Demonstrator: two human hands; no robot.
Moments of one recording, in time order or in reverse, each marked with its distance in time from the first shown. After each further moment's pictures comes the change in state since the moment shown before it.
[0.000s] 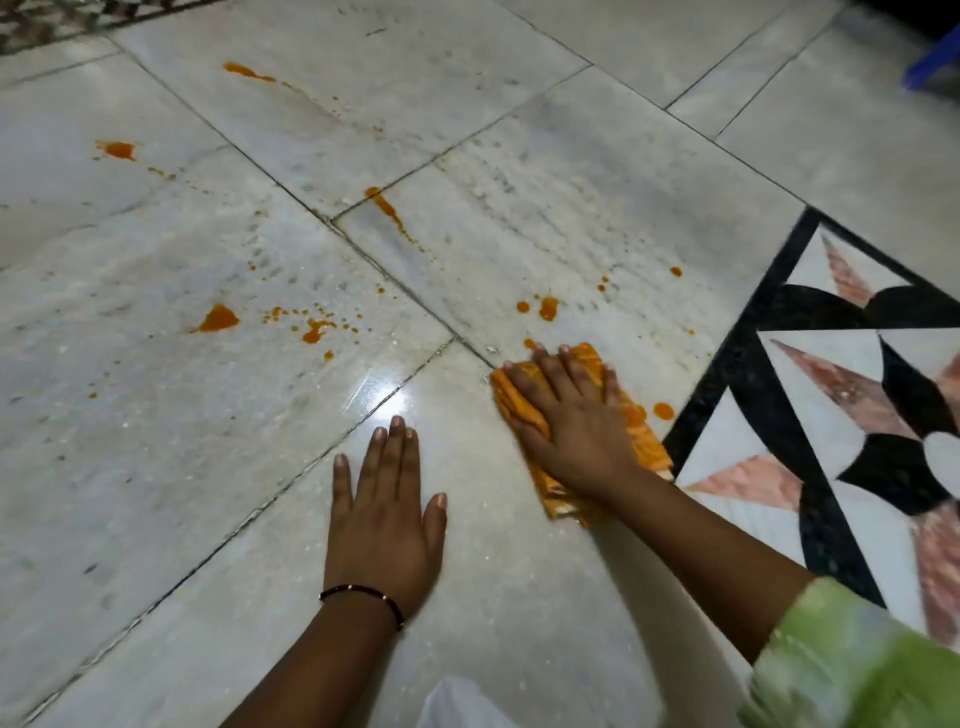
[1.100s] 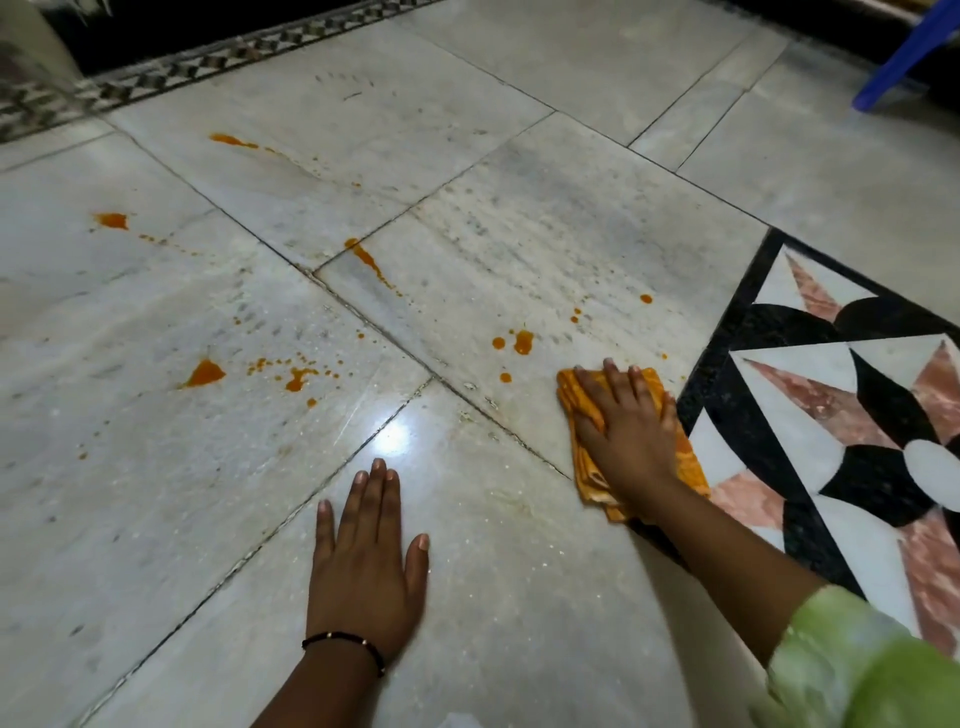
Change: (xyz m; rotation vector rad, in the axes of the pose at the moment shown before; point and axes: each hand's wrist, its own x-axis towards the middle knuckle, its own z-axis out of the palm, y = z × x) left_hand -0.001 -0.002 -0.002 0.001 -0.019 0.003; right_hand -0.001 0.073 -0.001 0.067 0.075 0.332
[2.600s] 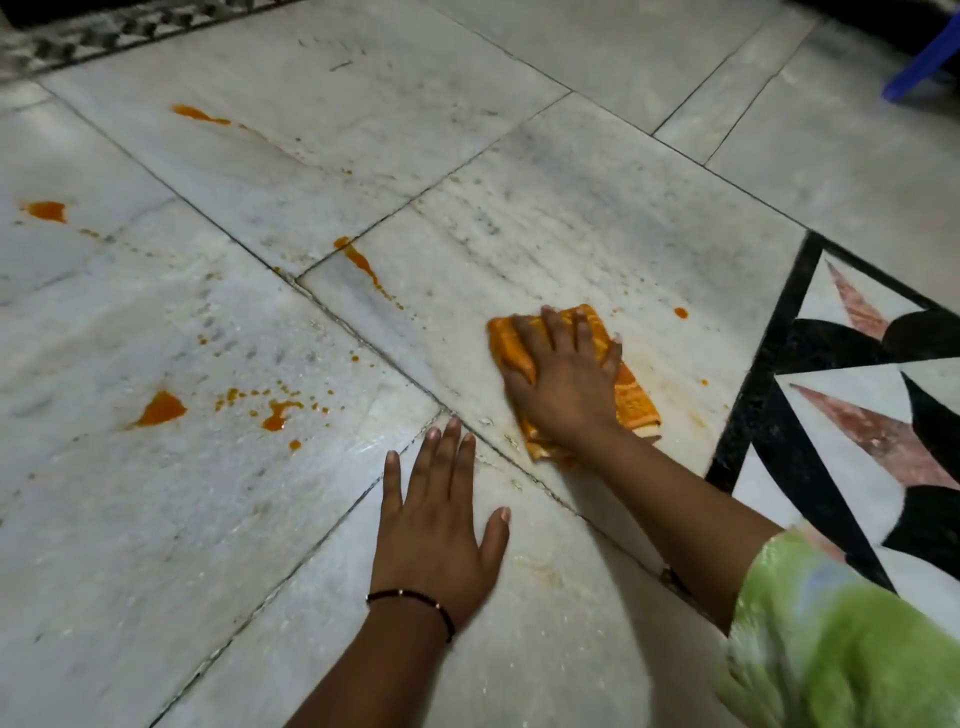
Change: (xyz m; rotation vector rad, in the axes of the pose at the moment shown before) left_hand 0.090 0.037 0.004 -0.077 0.050 0.168; right_hand 0.101 -0.090 0.003 -0.004 -0.001 -0.093
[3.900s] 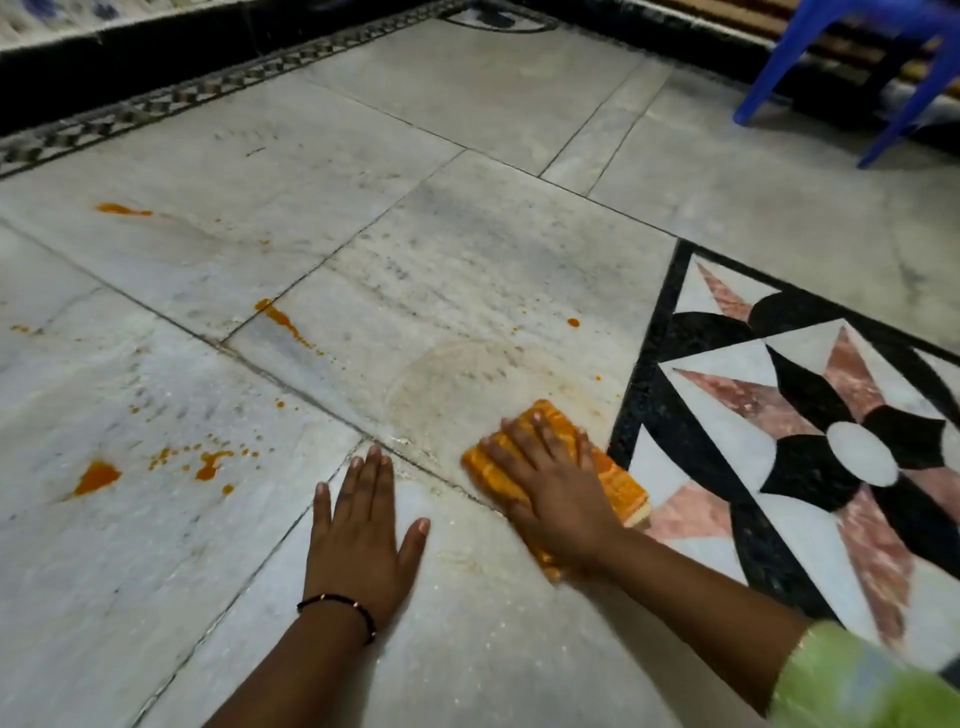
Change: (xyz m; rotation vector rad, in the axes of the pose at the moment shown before) left_hand 0.000 -0.005 -0.002 0.078 -0.104 0.025; right_hand -0.128 0.069 -0.001 -0.017 -0.056 -0.173
